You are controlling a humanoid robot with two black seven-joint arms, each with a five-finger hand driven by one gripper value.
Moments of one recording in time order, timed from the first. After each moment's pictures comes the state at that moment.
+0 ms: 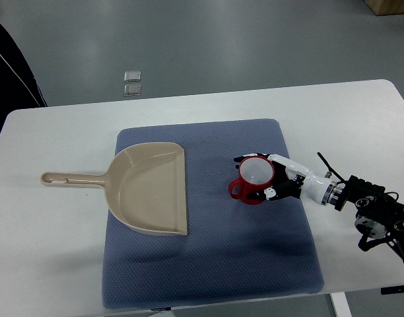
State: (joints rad) left arm 0.00 0.00 -0.07 -0.13 0.08 -0.04 0.10; right arm 0.52 -0.26 0.62 0.71 -0.91 0.54 0.61
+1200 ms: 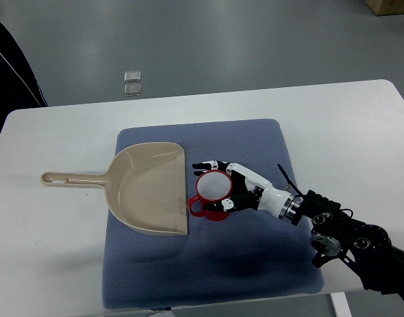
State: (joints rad) left arm 0.00 0.00 -0.07 -0.13 0.08 -0.04 0.10; right arm 0.48 -0.10 0.62 0.81 -0.92 0.42 0.61
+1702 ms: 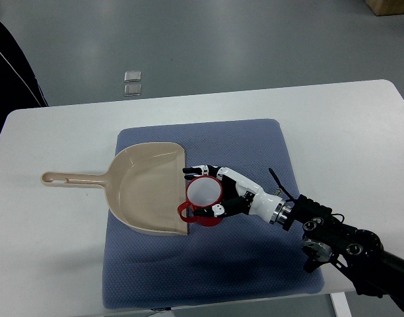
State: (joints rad) left arm 0.00 0.00 -0.07 -0.13 0.08 -0.04 0.10; right arm 0.46 -0.07 0.61 0.84 -0.94 0.38 0.61
